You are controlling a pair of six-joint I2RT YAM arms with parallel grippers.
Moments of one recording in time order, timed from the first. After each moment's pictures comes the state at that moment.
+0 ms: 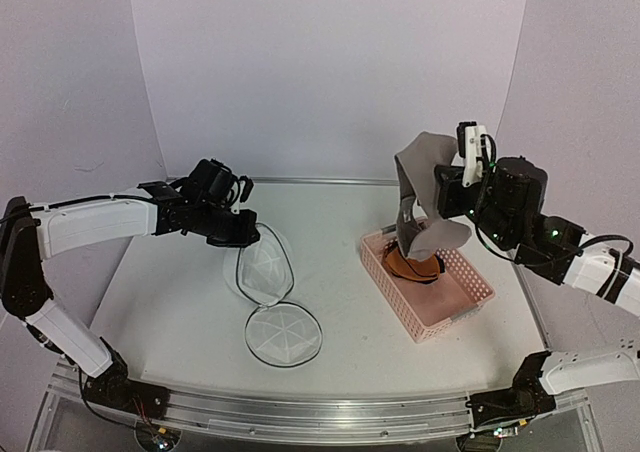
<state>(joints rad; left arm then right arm) -0.69 1.51 1.13 -0.43 0.05 -0.50 0.79 1.03 0.88 0.05 0.49 0.04</state>
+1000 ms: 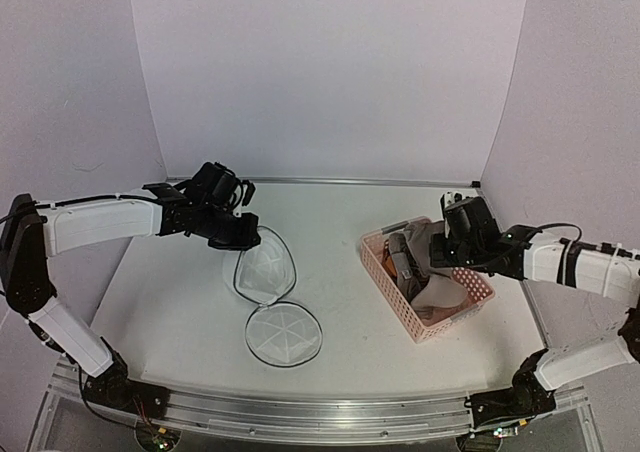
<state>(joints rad) -0.69 1.54 1.13 -0.43 0.05 -0.49 0.64 1.23 0.74 -0.28 0.40 0.41</state>
